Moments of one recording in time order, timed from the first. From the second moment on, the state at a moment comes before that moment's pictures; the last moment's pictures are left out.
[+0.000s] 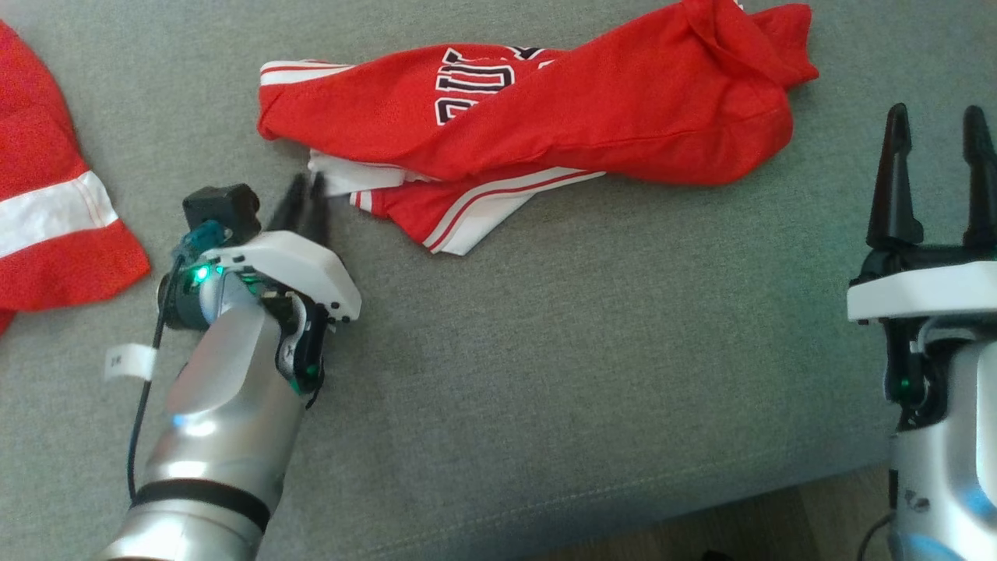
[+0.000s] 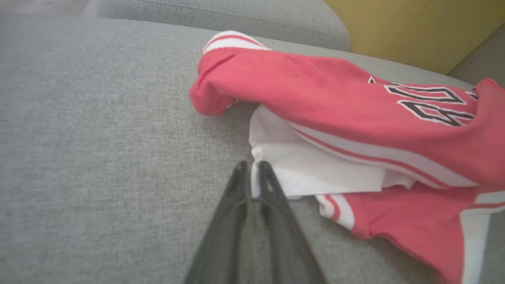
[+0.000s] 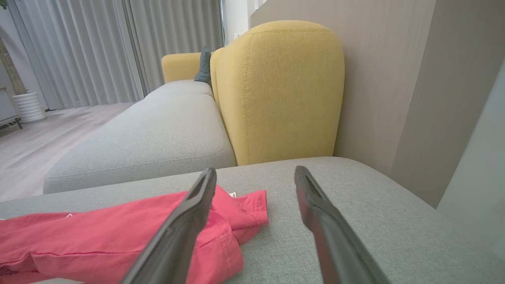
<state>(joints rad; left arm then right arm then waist) -0.68 0.04 -0.31 0.93 -0.41 -0.01 -0.25 -0.31 -0.05 -0.16 0.08 0.13 0.13 -0.07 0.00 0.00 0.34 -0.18</state>
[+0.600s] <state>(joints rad) -0.62 0.03 -0.28 0.77 -0.43 -0.04 -0.26 -0.32 -0.05 -0.18 0.17 0.09 0.13 -0.05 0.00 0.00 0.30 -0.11</state>
